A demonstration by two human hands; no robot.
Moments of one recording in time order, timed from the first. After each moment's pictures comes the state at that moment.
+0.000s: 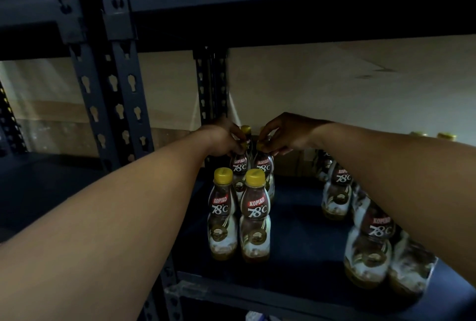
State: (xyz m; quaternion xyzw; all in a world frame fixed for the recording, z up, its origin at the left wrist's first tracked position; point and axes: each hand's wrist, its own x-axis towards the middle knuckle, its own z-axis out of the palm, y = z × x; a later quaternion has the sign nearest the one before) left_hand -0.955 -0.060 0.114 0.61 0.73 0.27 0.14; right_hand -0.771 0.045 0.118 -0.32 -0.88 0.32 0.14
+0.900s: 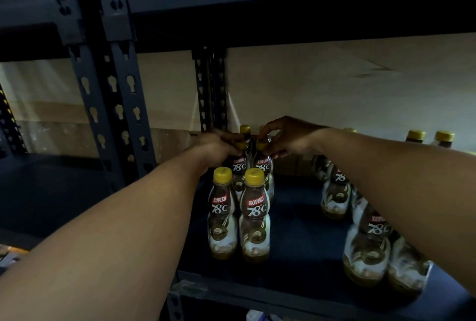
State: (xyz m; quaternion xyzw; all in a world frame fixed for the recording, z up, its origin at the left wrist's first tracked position) left_hand -0.953 -0.072 0.086 0.51 0.67 0.46 0.28; right_hand -0.766 0.040 0.110 -0.32 -0.88 0.33 0.15
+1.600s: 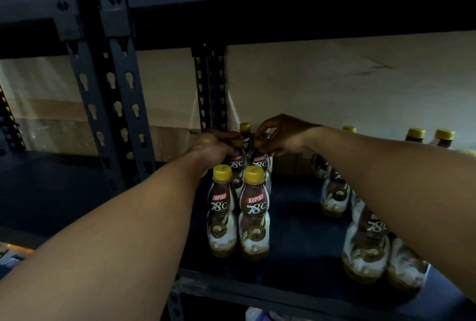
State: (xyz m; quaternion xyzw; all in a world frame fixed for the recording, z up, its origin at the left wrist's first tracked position) left_hand -0.955 -0.071 0.073 0.50 0.65 0.52 0.25; right_hand -0.778 0.044 0.104 -0.33 -0.87 0.31 0.17
